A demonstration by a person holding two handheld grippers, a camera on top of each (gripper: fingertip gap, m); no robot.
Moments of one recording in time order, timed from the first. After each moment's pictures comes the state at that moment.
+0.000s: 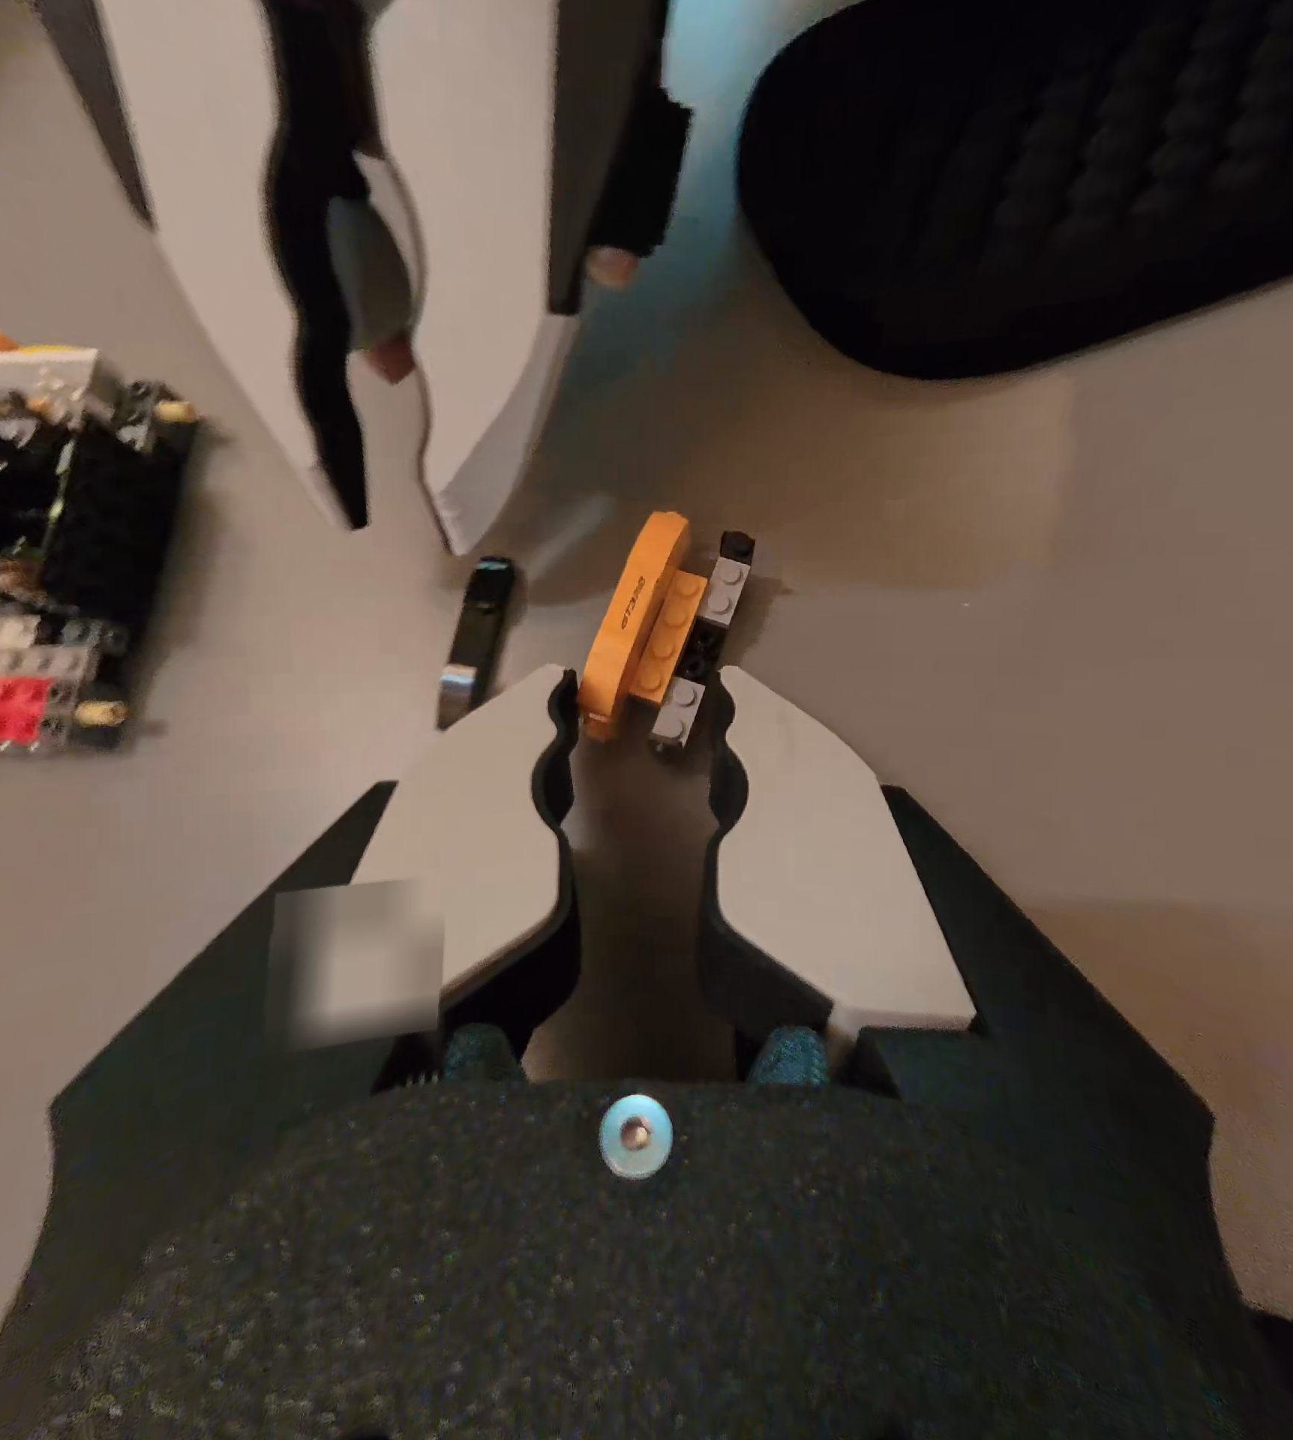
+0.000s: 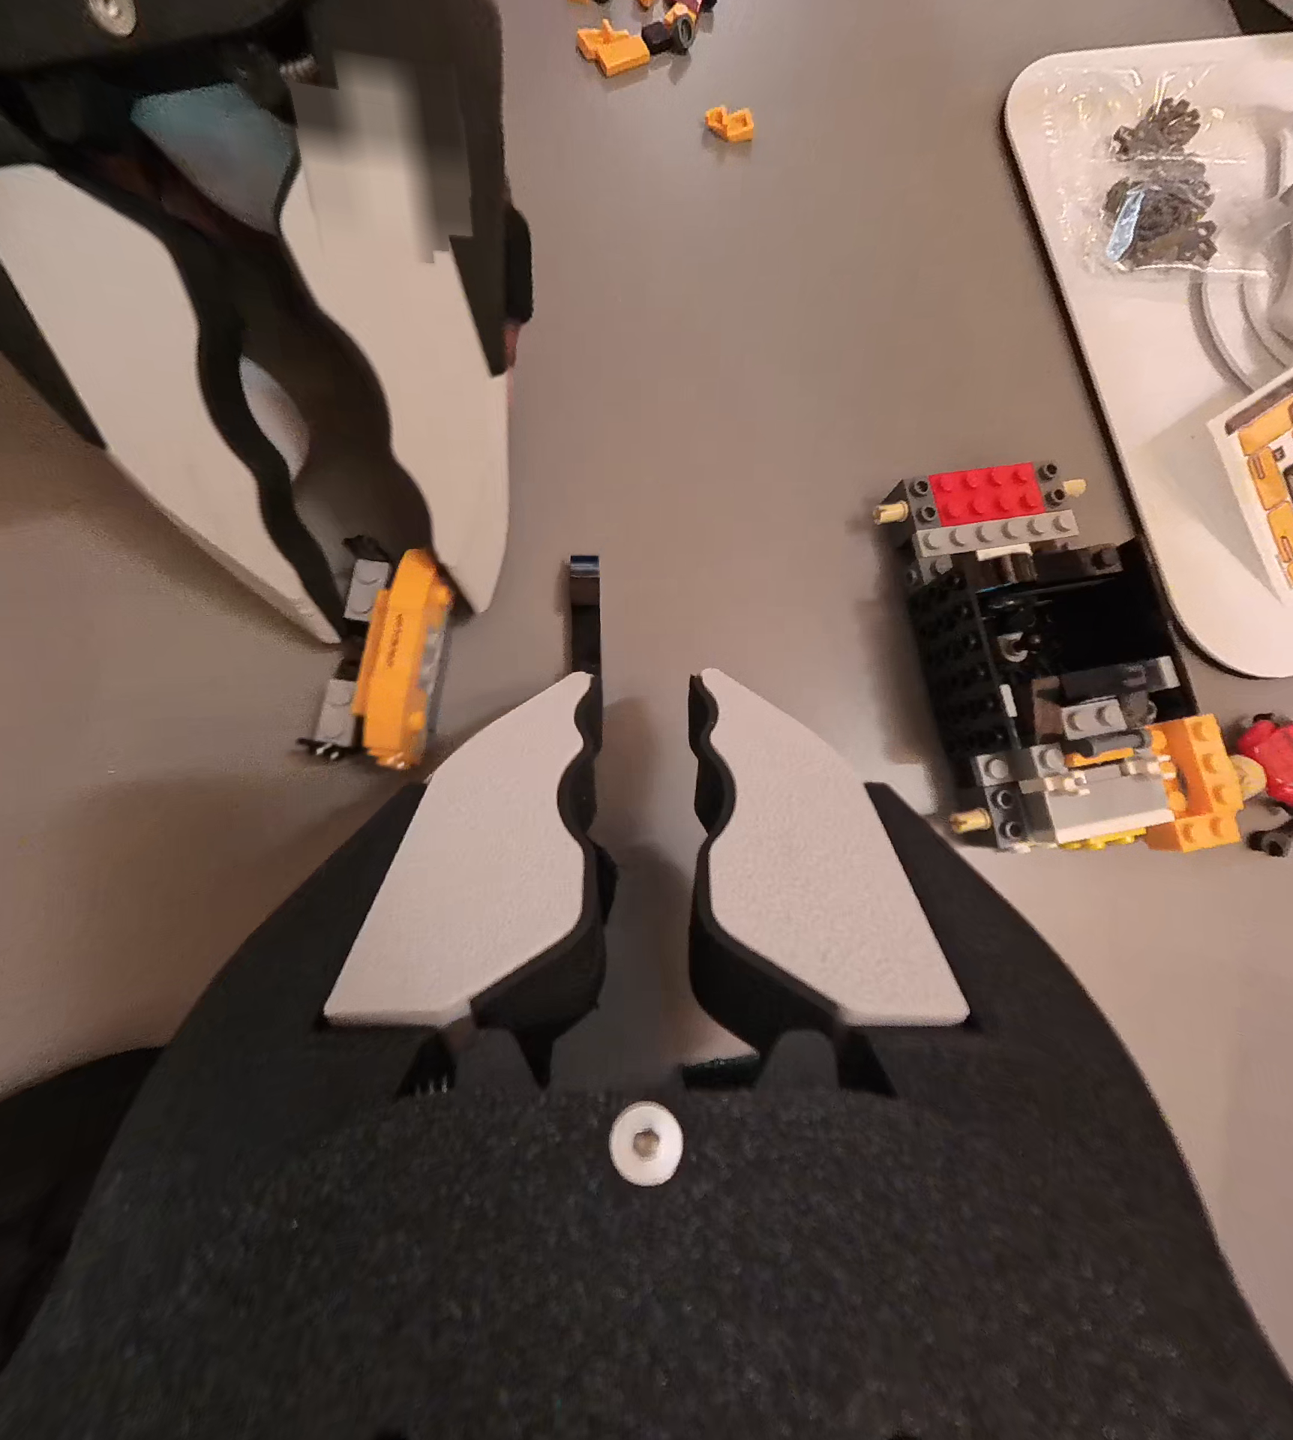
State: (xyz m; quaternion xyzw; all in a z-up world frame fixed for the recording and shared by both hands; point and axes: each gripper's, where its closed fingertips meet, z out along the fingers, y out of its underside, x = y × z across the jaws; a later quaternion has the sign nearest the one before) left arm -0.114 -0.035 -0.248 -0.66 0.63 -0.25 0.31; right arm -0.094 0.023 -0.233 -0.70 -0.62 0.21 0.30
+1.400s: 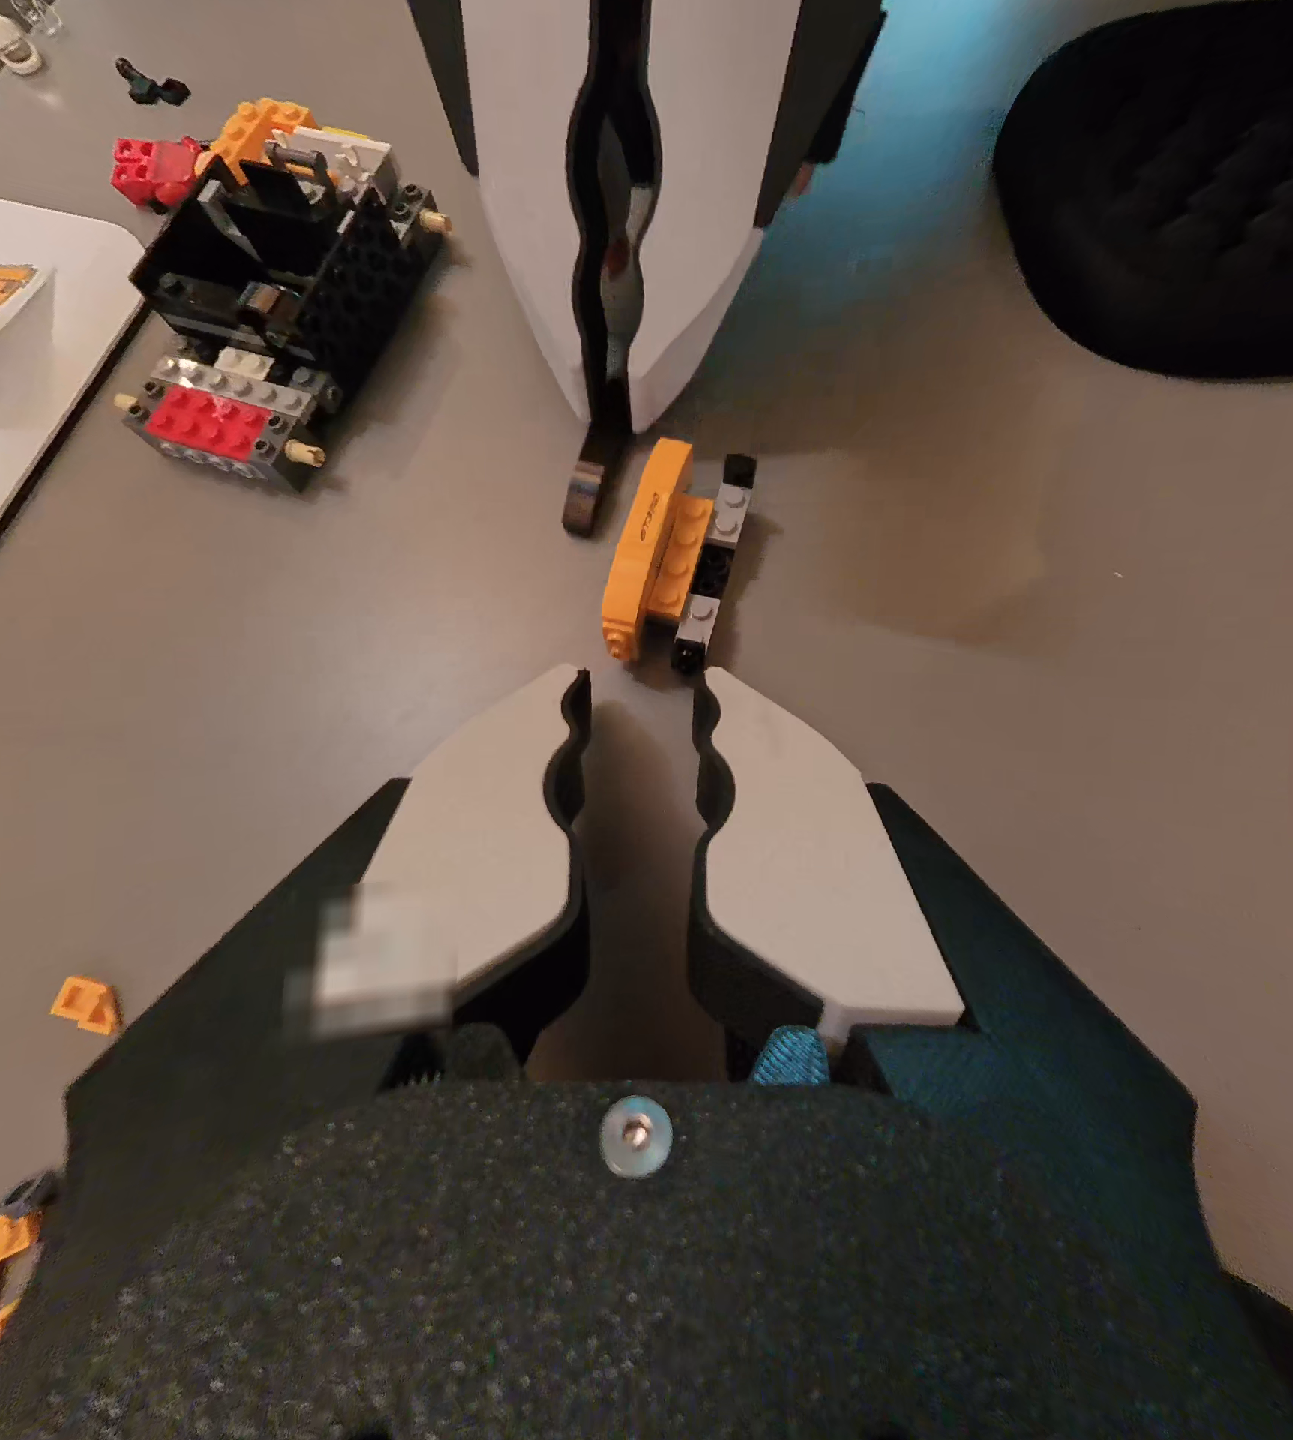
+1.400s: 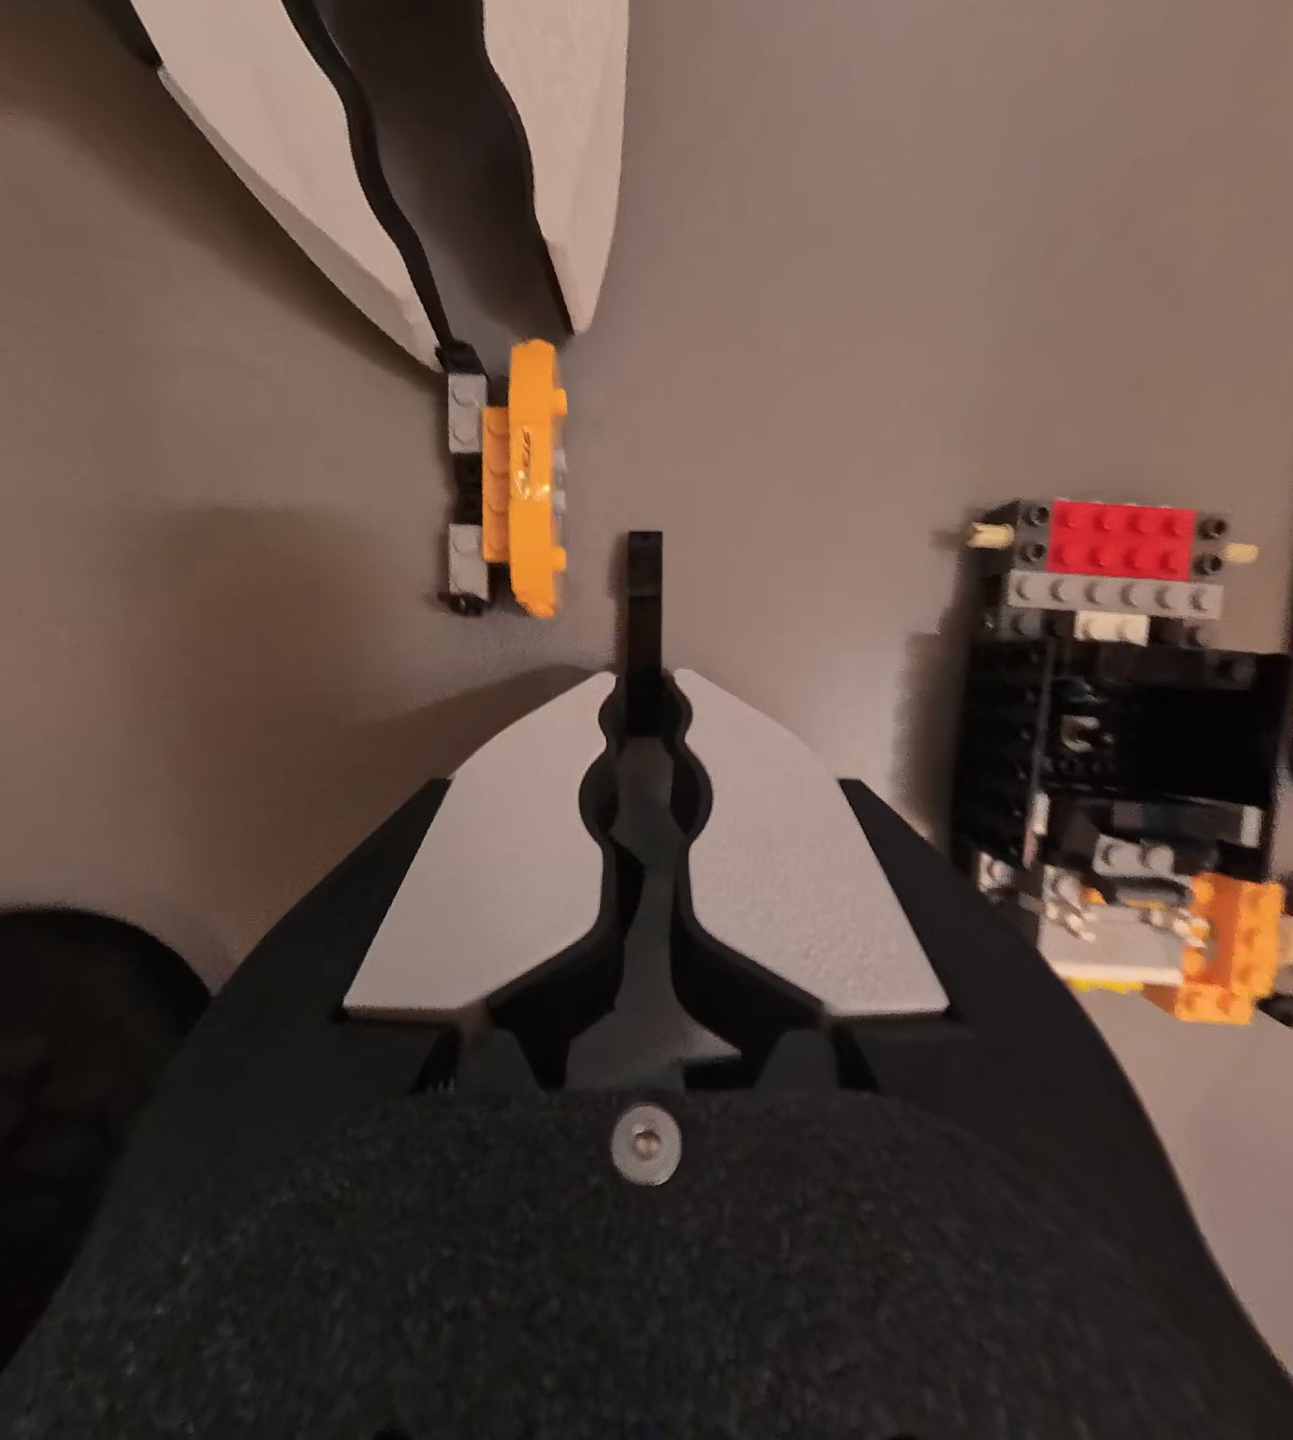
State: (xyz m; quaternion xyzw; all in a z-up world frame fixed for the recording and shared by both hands) left arm -0.159 -0.010 -0.248 -0.74 0.52 -0.22 0.35; right arm -0.095 0.025 -0.254 -0.65 -0.72 0.18 0.18
